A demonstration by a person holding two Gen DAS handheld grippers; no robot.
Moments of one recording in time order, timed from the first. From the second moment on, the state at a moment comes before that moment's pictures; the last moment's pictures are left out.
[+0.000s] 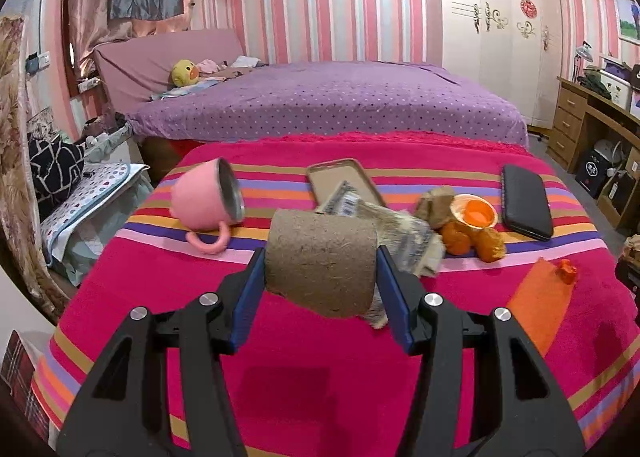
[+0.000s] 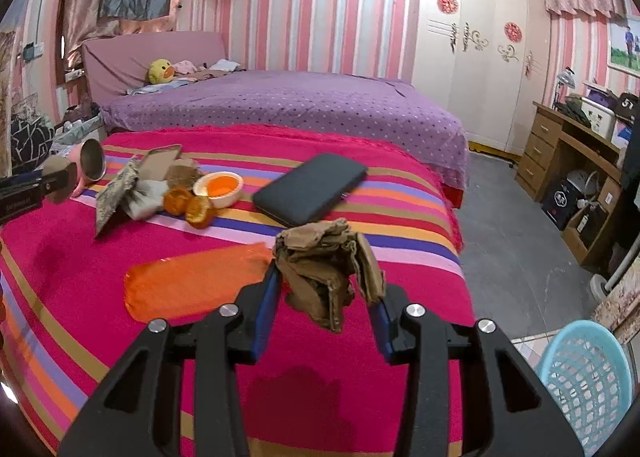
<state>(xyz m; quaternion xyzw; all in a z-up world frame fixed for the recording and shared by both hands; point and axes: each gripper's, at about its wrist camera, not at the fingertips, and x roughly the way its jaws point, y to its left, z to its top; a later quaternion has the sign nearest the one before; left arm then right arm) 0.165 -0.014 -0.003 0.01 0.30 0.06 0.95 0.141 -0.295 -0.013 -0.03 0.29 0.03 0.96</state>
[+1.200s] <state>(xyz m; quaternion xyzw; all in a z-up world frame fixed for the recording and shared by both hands) 0.056 -0.424 -0.025 0.09 0.32 -0.25 0.91 -0.045 -0.618 -0.011 0.04 0.30 -0.23 0.92</state>
